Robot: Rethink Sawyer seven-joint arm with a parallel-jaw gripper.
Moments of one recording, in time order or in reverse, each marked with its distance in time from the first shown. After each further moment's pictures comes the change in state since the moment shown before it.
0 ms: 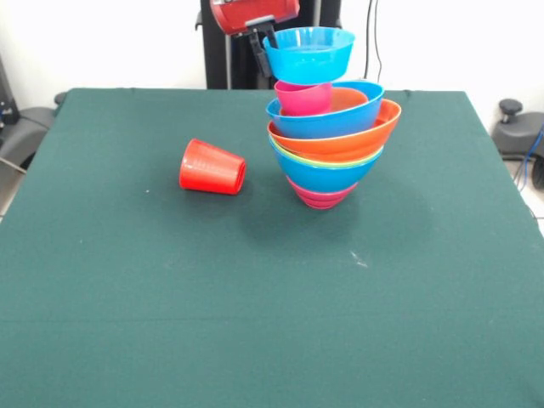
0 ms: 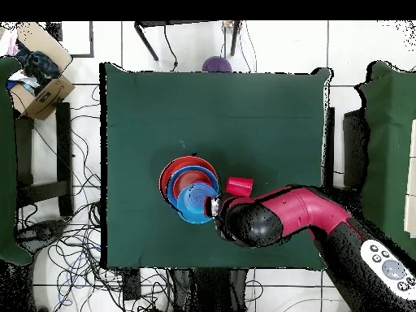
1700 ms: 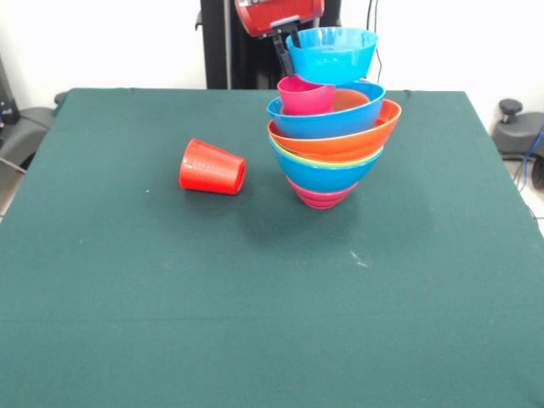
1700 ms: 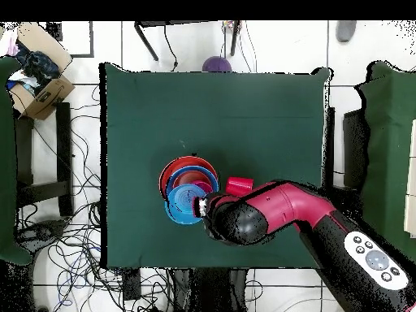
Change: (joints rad) arm 0.058 -0.001 0.001 0.000 0.000 0.000 0.000
